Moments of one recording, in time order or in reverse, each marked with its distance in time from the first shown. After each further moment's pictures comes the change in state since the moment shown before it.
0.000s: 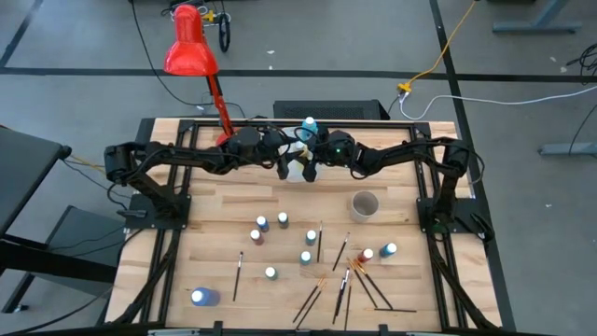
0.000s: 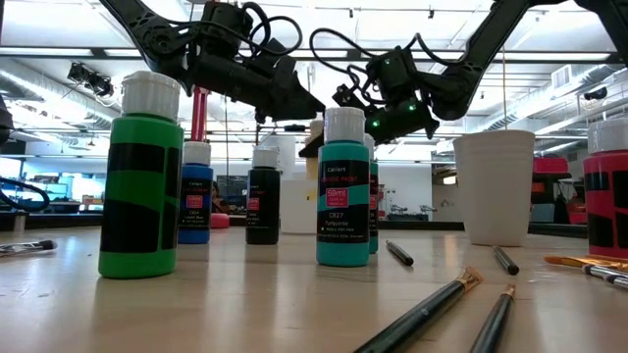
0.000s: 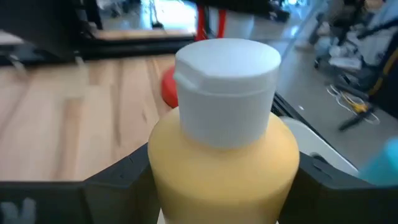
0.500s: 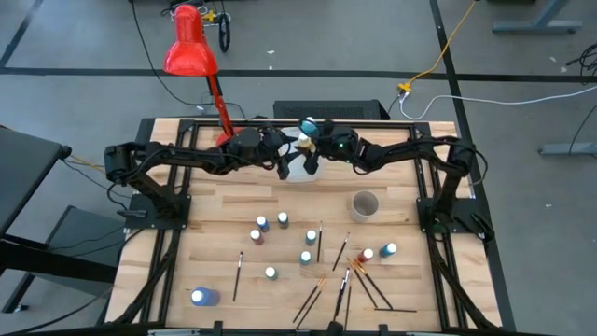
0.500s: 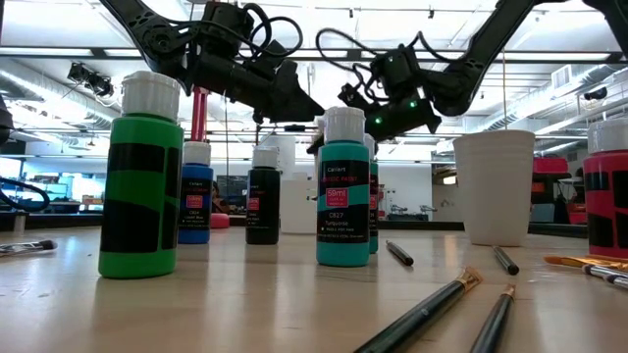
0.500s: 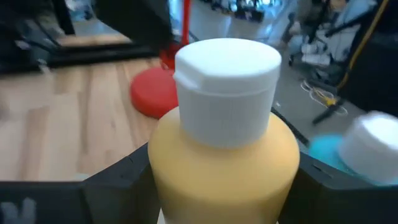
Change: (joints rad) left arm -0.002 0.000 0.000 -0.021 -0.041 0.024; right arm -0.041 -0.033 0.000 -0.019 0.059 0.005
